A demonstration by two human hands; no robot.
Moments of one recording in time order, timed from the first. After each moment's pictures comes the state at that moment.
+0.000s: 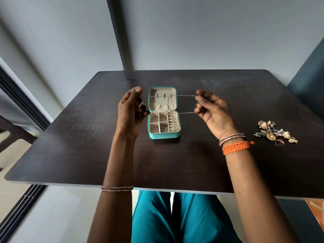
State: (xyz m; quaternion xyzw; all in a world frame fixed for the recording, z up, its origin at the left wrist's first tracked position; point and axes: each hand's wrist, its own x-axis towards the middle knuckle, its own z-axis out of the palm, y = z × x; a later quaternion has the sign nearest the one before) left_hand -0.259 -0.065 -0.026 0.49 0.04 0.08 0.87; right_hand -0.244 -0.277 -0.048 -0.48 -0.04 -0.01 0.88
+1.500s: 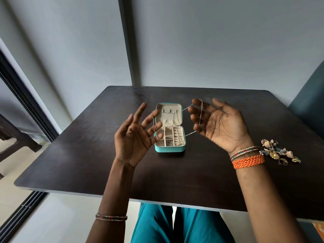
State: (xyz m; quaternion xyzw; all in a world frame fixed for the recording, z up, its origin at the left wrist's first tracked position) left_hand -0.286 -0.041 -0.051 0.36 -0.15 -0.10 0.92; right_hand -0.270 -0.278 0.001 -0.42 -0.09 0.22 0.87
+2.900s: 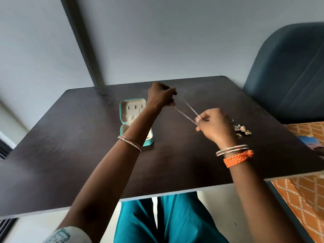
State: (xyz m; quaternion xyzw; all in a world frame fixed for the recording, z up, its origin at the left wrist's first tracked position) left_hand -0.188 -0.201 0.000 0.78 -0.07 0.03 0.62; right_hand -0.311 -0.334 -0.025 -0.91 0.15 -0.16 0.37
